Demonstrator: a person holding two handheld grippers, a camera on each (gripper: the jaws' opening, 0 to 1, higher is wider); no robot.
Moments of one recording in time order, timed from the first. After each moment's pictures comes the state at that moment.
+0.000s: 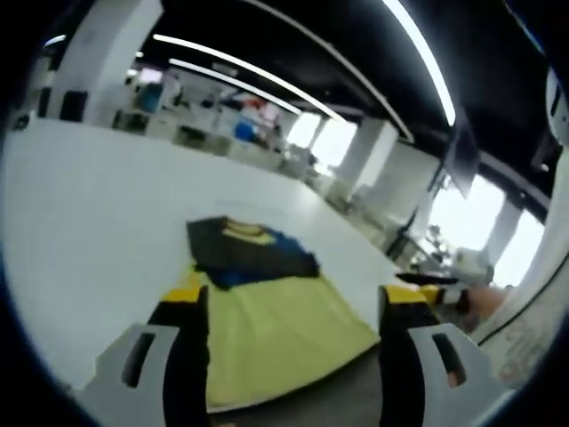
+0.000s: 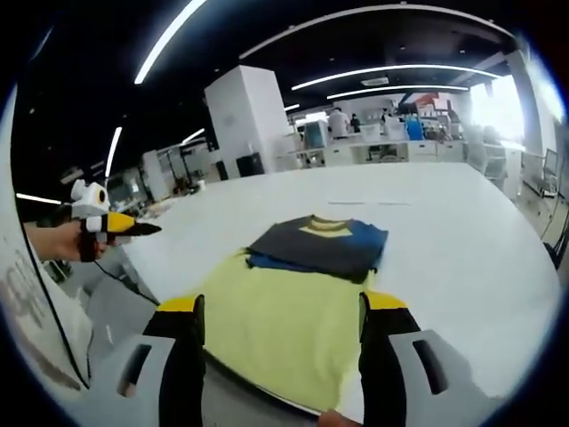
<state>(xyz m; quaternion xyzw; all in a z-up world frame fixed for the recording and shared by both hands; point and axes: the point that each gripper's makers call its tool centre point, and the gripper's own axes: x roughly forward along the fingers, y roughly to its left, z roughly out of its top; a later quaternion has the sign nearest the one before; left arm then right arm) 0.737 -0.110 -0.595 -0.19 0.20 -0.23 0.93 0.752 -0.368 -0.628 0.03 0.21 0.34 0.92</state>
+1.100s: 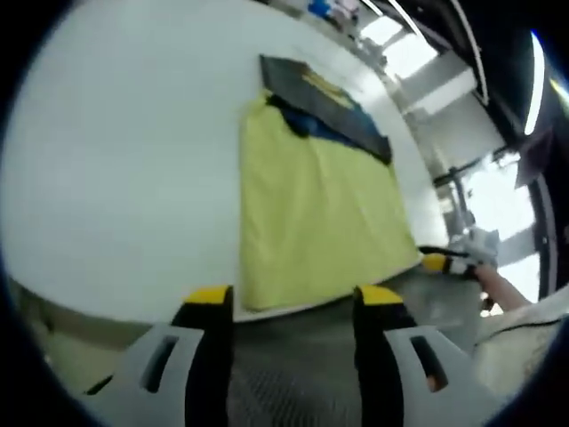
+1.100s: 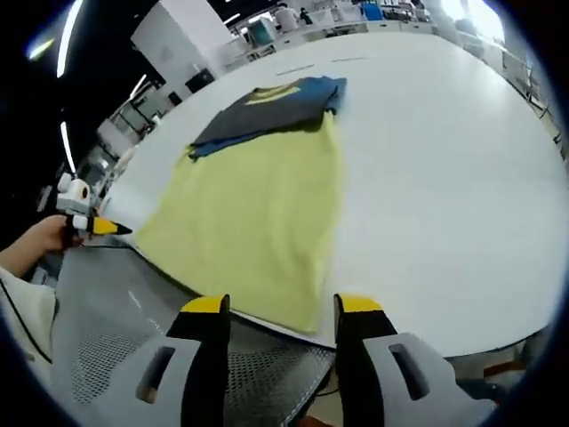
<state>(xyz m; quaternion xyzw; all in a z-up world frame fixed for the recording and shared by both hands) 0.702 -0.076 -0.752 -0.24 0.53 -0.17 0.80 0.729 -0.406 -0.766 0.07 0.48 0.28 0.83</state>
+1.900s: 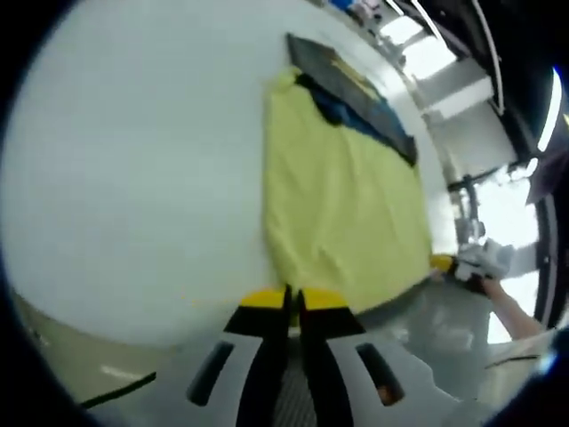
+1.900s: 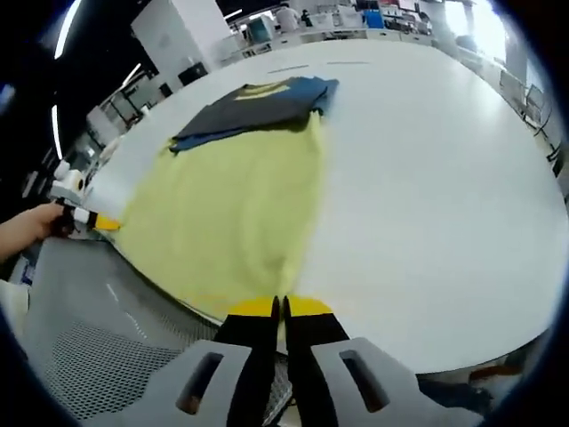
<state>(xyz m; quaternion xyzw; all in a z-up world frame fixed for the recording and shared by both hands) 0.710 -0.079 -0.788 -0.25 0.55 -0.14 0.79 0.736 -0.420 -0.784 0.02 0.47 0.25 0.85</state>
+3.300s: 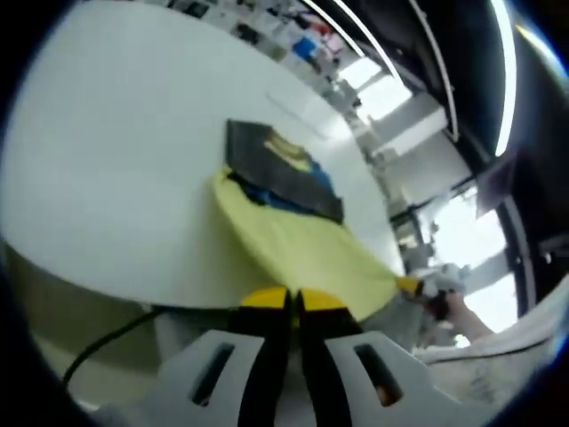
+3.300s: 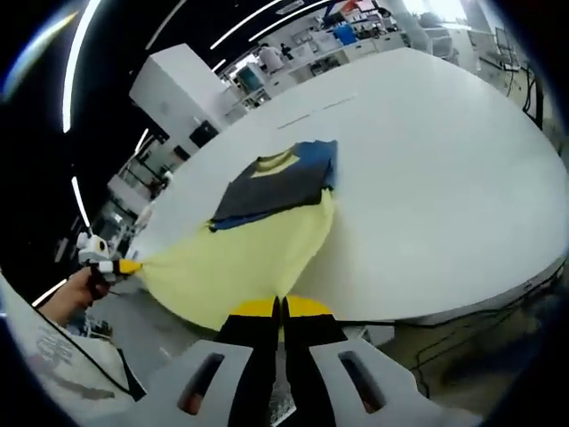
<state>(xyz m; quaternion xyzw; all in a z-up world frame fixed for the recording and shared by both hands) 0.674 -0.091 -0.650 -0.31 0.42 -0.20 0.83 0.693 -0.419 -0.678 0.19 0.41 0.26 0.86</state>
